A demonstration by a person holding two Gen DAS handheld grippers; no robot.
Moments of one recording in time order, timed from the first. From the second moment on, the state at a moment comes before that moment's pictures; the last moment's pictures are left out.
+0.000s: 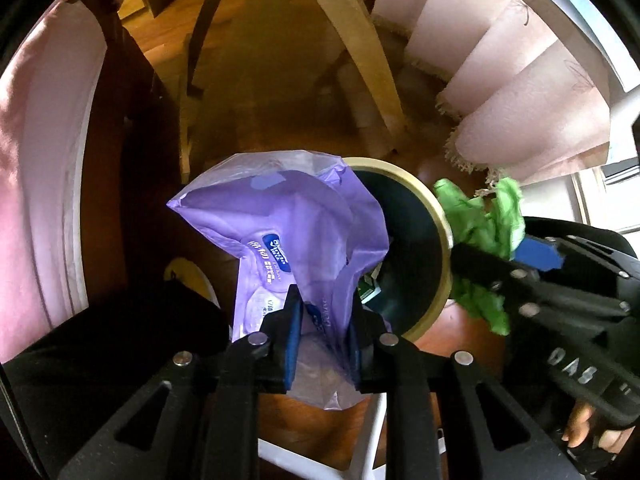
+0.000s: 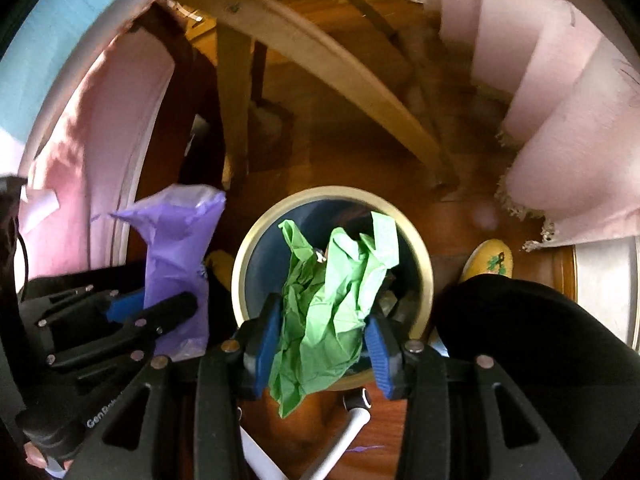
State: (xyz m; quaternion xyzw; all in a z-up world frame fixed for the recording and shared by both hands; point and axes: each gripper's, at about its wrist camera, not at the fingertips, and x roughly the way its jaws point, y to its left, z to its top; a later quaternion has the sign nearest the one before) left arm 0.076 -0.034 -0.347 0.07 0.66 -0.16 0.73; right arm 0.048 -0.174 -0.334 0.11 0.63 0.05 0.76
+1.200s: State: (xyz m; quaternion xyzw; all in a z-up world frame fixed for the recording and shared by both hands) left arm 0.078 -0.016 -0.338 0.03 0.65 -0.13 0.75; right arm 0.049 -0.184 -0.343 0.13 0.64 0.04 0.75
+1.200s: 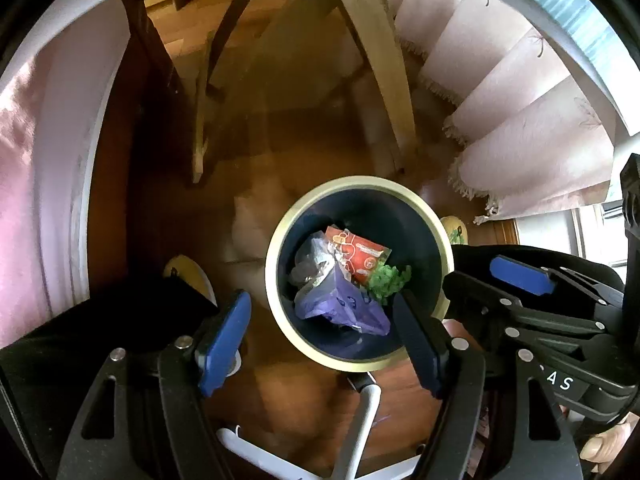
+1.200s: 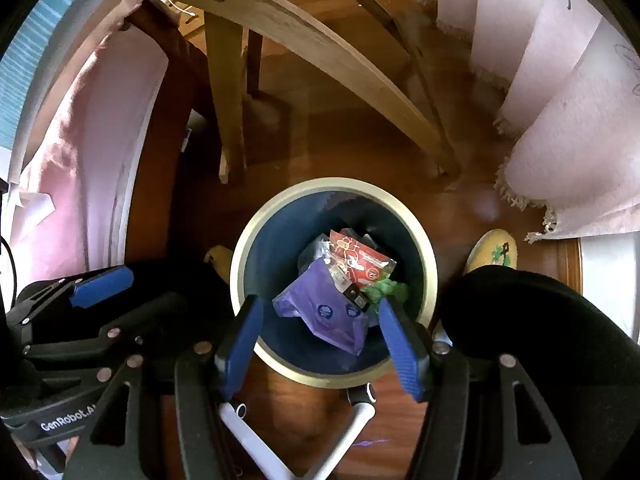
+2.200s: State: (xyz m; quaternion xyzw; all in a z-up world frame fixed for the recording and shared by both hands) left arm 0.044 0.018 -0.184 0.01 0.53 -0.21 0.82; right arm 0.020 -0.198 -0.207 0.08 0.56 0.14 0.81
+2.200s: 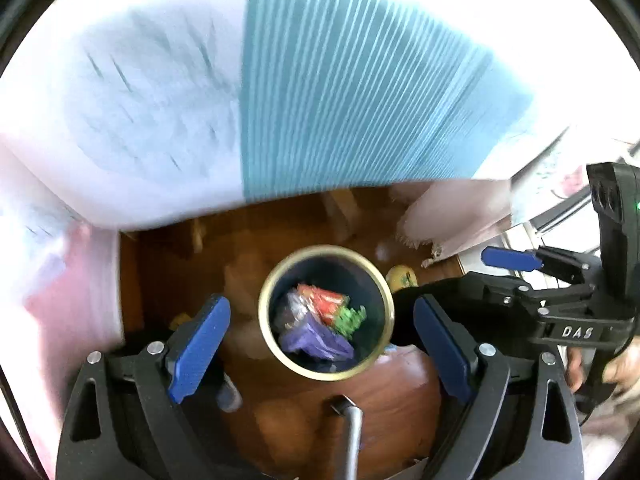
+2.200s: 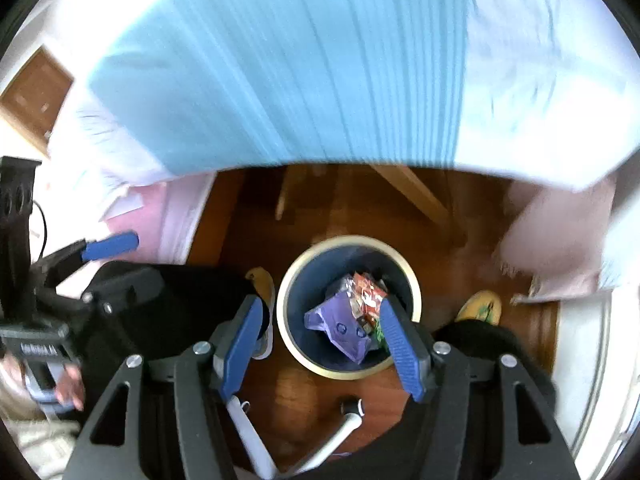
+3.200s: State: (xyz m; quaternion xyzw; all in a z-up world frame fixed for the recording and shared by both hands) left arm 0.295 0.076 0.051 0.02 0.45 -0.08 0.89; right arm 0.261 -0.137 0.062 0.00 0.39 0.18 0.90
